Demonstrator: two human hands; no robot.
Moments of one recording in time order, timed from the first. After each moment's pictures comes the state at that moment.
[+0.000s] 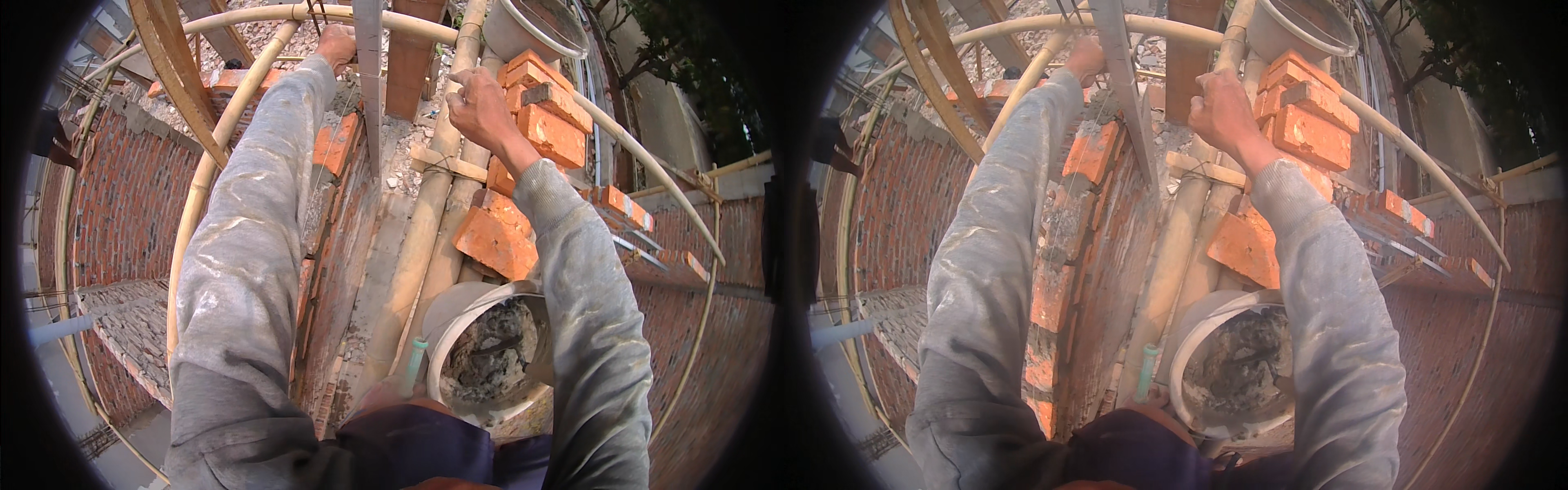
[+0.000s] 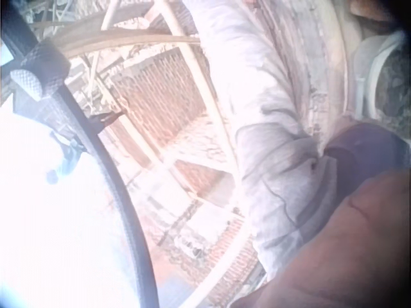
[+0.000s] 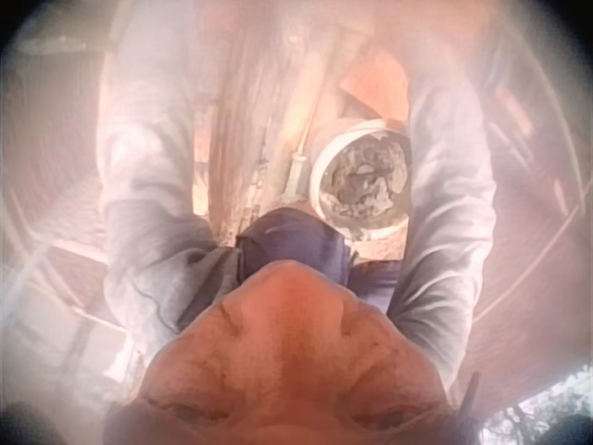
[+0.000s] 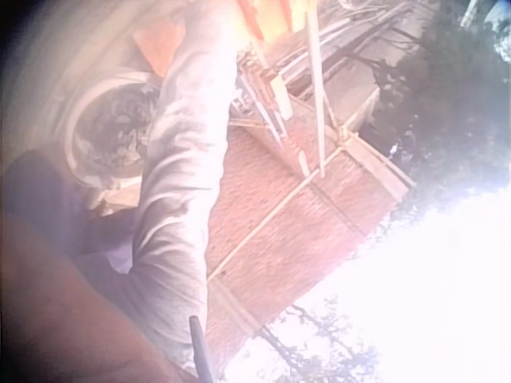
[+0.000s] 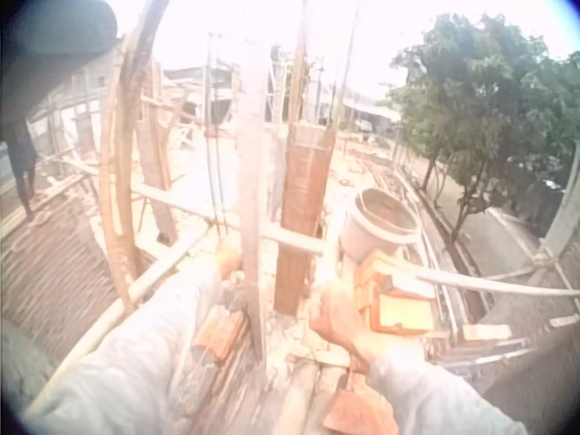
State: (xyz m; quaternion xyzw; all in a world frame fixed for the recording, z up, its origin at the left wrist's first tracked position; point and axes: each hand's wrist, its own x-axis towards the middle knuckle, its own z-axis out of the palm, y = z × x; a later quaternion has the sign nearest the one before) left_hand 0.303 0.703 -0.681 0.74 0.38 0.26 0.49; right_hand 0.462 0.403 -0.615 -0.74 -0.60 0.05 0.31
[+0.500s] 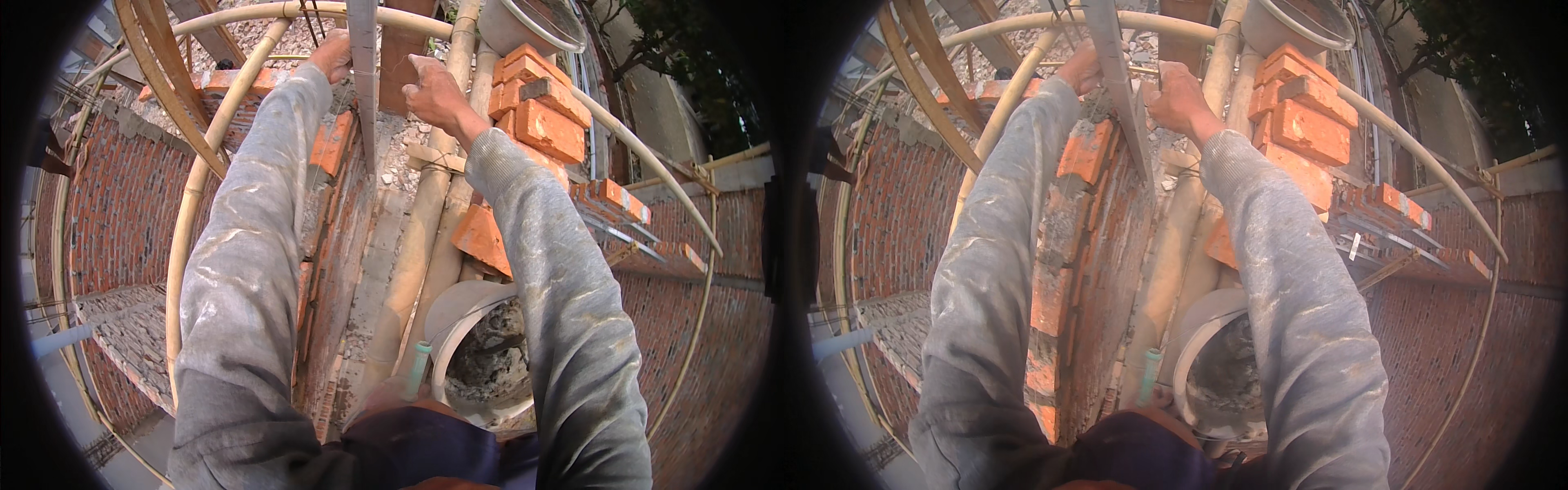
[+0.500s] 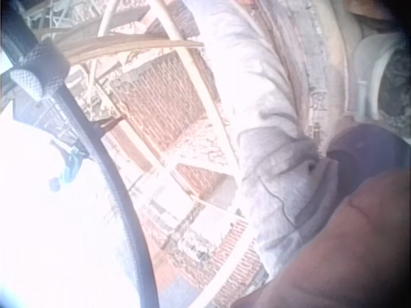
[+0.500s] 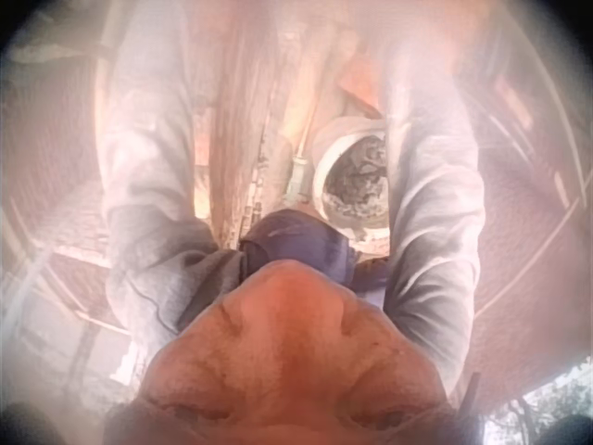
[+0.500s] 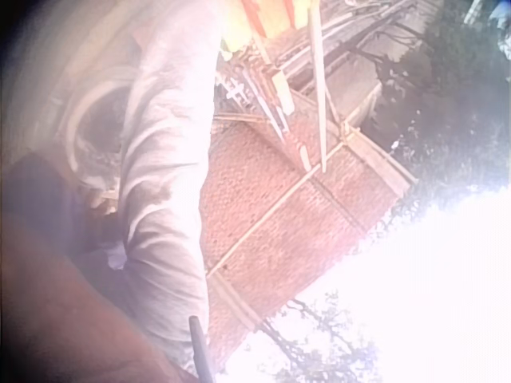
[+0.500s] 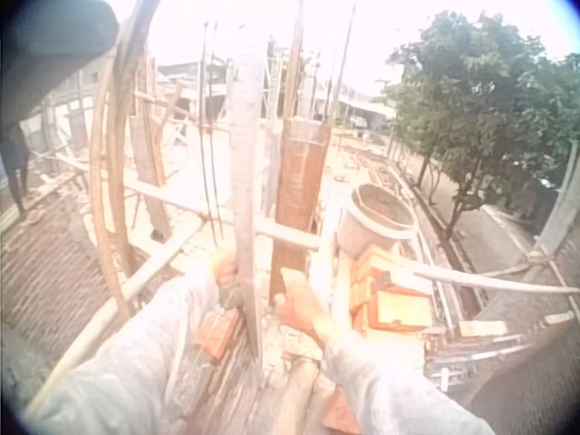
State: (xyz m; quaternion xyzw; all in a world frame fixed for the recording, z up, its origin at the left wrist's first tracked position) left_hand 0.303 0.690 -0.700 0.56 0.25 0.27 0.74; right_hand 0.436 0.455 -0.639 -0.72 -0.61 0.15 0.30
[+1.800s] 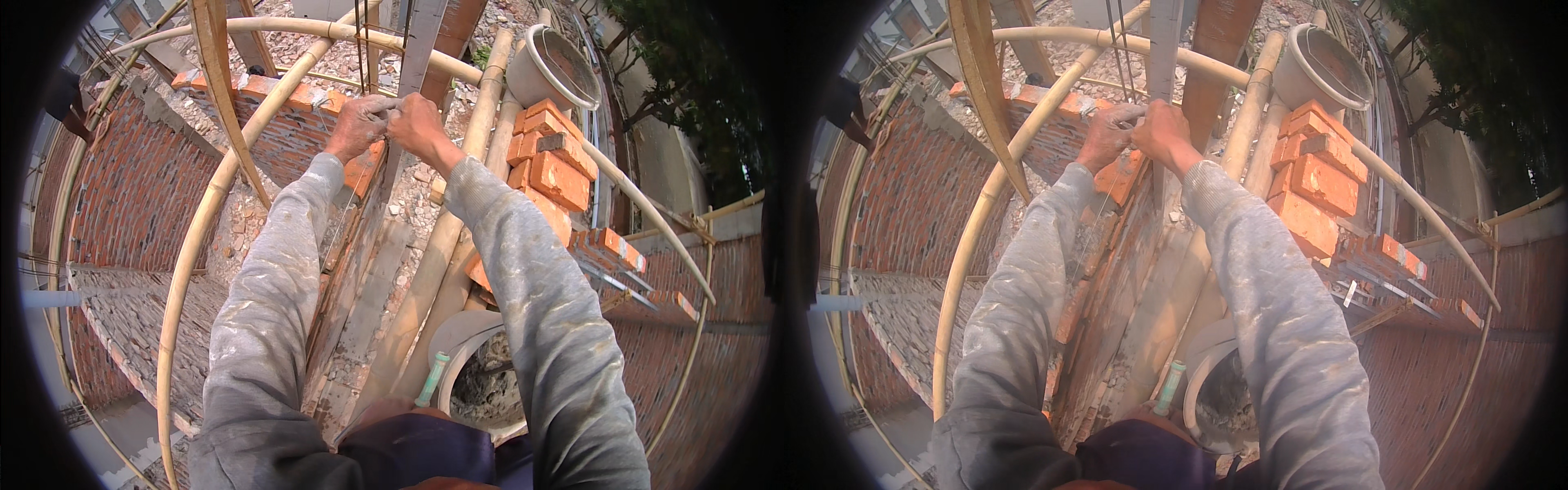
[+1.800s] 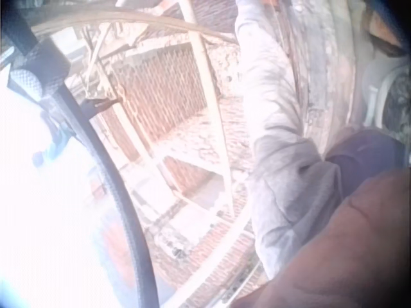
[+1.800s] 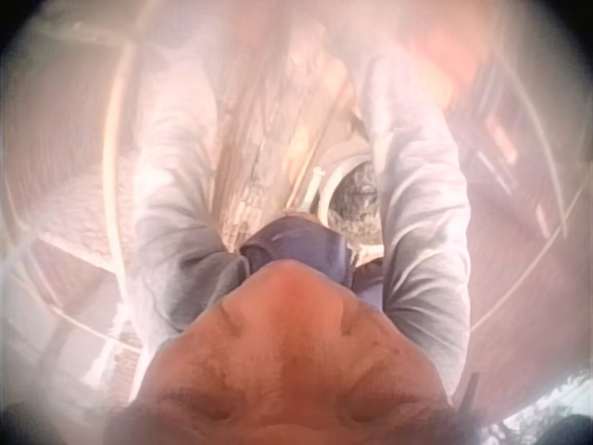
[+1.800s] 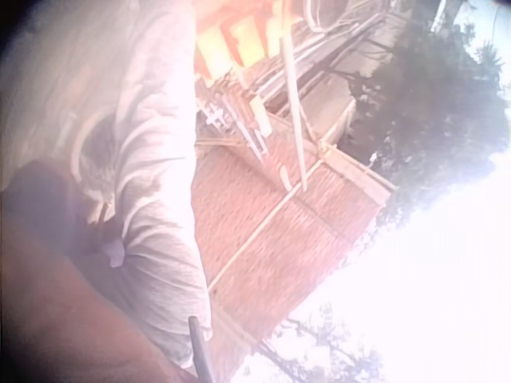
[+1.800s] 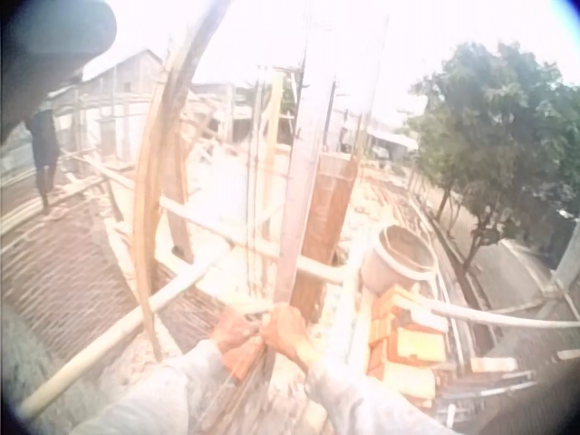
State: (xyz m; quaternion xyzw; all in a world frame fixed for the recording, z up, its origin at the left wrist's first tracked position) left_hand 0.211 0.588 -0.683 0.77 0.23 0.39 0.45; right_hand 0.352 0.509 -0.625 -0.75 -0.57 0.15 0.30
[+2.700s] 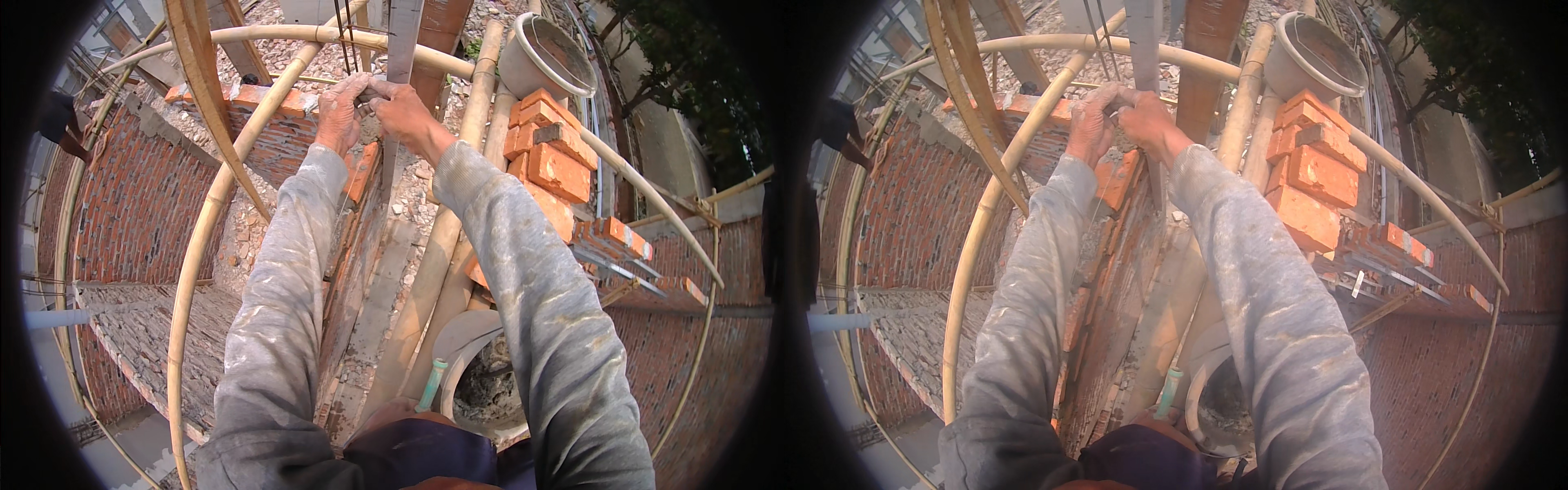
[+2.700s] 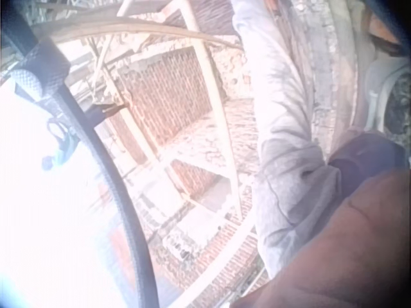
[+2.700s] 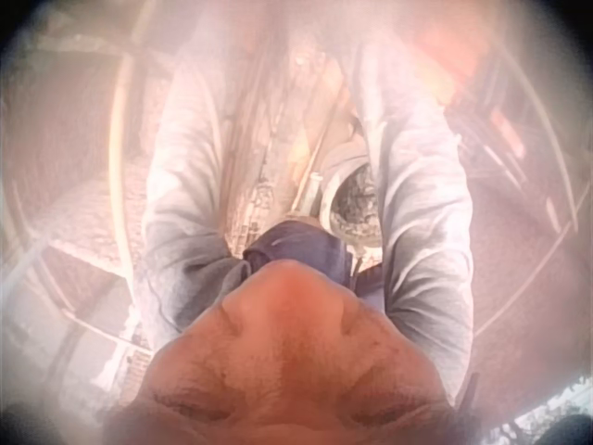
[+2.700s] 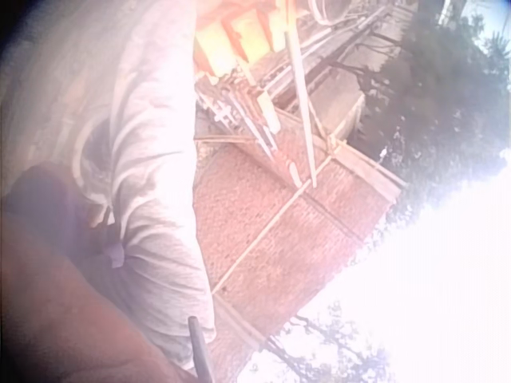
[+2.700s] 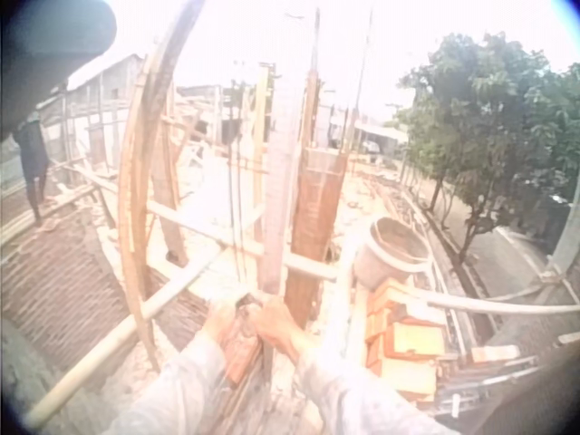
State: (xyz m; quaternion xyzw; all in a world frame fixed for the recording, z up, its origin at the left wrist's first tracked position) left_hand 0.236 0.611 -0.680 0.39 0.21 0.49 0.75; right_hand 0.358 0.524 -0.625 -0.61 -0.49 0.40 0.48
